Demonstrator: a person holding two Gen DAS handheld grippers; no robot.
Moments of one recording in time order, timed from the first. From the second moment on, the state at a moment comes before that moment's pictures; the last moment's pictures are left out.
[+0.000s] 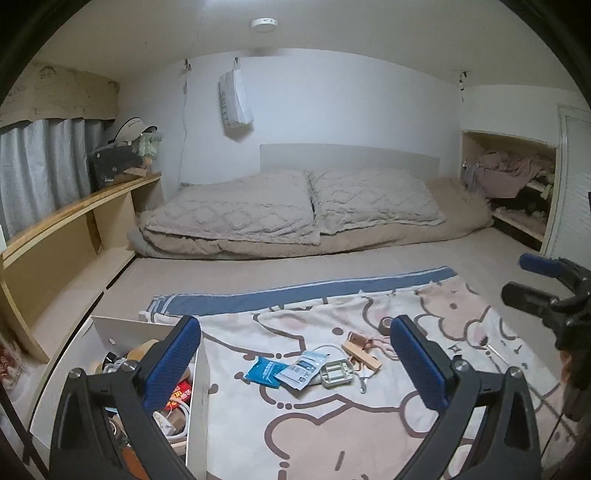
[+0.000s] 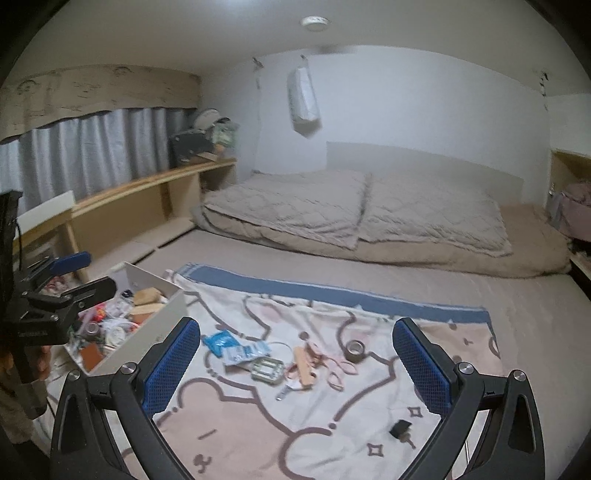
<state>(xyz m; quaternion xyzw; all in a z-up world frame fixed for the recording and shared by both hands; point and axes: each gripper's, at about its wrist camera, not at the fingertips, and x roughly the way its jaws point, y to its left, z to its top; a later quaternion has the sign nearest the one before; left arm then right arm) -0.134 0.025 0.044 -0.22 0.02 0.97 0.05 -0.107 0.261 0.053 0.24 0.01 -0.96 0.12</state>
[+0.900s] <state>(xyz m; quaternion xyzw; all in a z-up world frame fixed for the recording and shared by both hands) -0.204 0.041 -0.058 -0.33 -0.01 0.94 0.08 -0.233 0.312 -0.086 0.40 -0.05 -0.91 0.05</state>
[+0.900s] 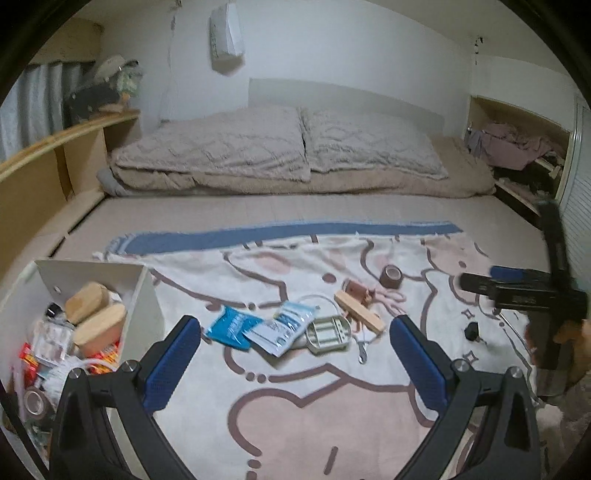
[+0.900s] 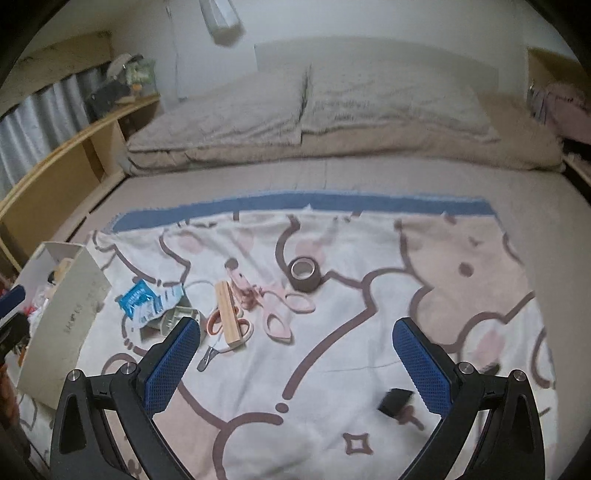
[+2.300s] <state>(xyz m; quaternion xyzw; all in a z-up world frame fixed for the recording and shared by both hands) -0.216 0.066 -0.114 -0.42 0.02 0.90 0.13 -0.308 0.280 -0.198 0.53 0.11 -0.84 0.00</state>
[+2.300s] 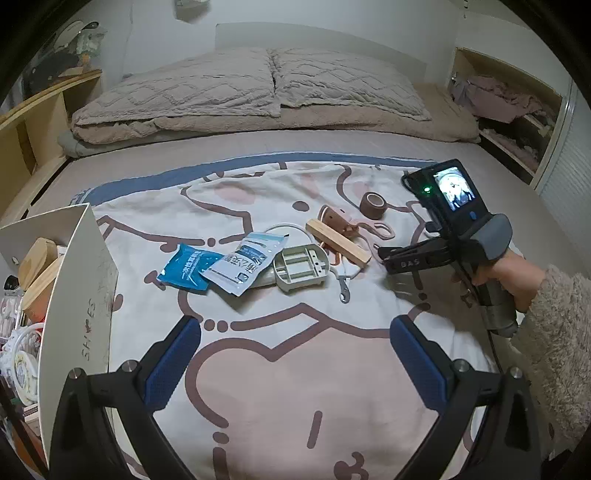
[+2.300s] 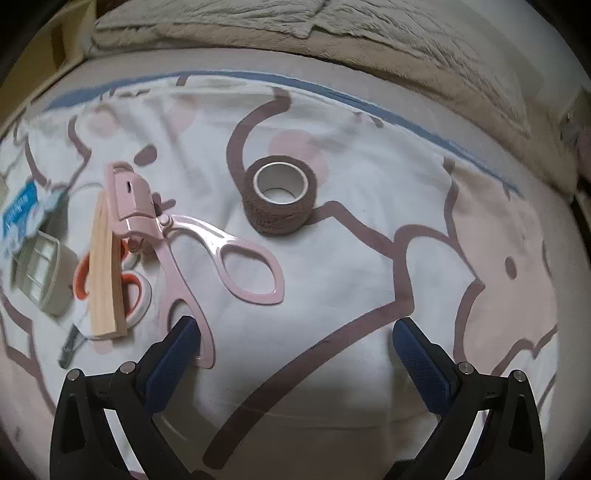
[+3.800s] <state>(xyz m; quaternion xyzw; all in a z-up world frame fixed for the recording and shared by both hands) -0.184 0.147 -0.177 -0.50 0.07 0.83 0.23 -0.088 0.282 -0.189 0.42 0.09 -0.88 0.20</state>
